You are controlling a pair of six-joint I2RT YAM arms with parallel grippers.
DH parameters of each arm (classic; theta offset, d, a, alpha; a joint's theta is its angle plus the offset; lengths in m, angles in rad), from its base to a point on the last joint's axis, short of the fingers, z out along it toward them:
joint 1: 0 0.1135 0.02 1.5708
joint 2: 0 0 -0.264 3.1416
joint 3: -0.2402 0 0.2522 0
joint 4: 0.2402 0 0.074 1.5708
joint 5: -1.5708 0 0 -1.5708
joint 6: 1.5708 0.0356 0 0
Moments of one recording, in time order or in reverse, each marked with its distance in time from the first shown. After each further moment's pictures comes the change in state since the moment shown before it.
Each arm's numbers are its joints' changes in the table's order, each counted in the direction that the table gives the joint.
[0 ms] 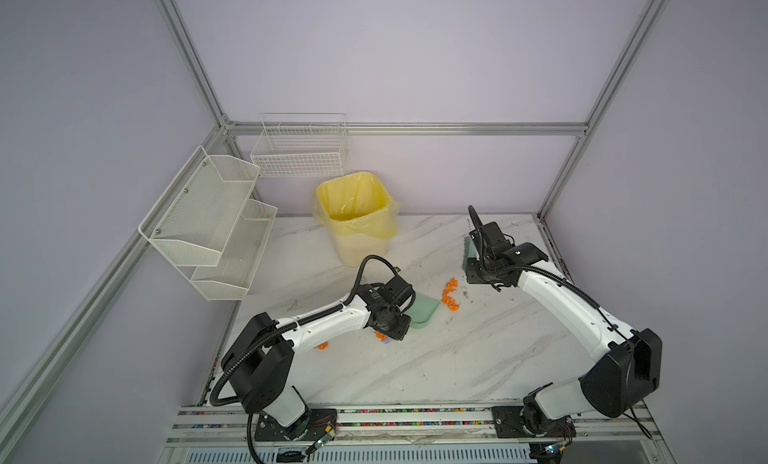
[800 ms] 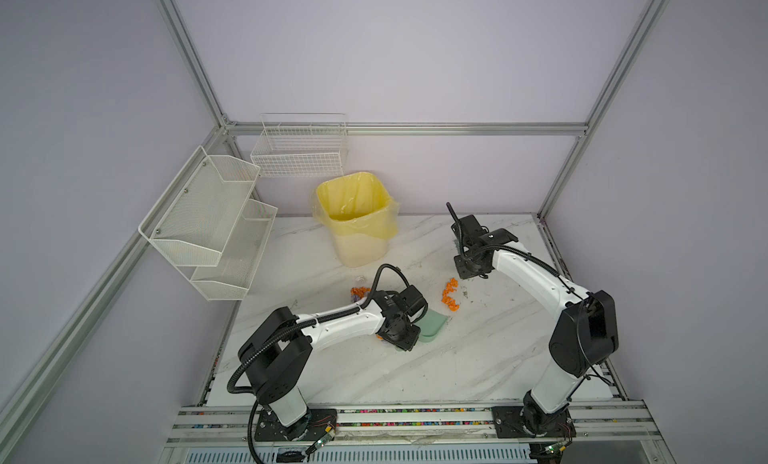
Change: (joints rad) left arm -0.088 -0.099 -0.033 0.000 -0.031 -0.053; right arm 0.000 -0.239 -0.147 0.033 -0.055 -0.210
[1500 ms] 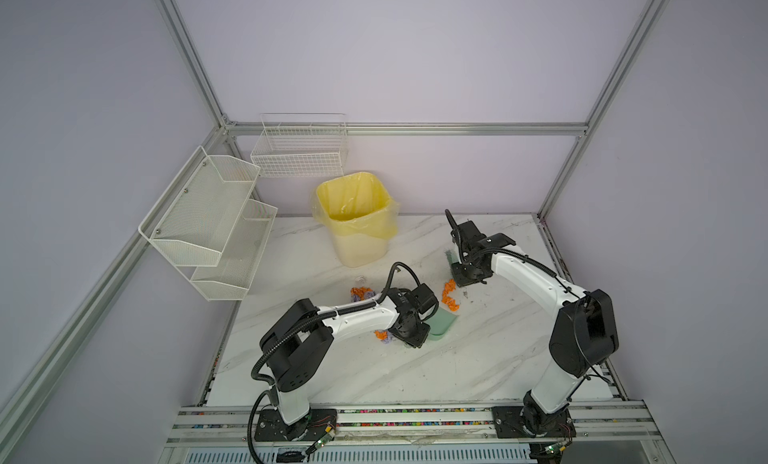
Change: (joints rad) left arm -0.015 -0.127 -0.098 -0.014 0.006 0.019; right arm 0.001 0.002 0.065 -0.008 0.154 0.000
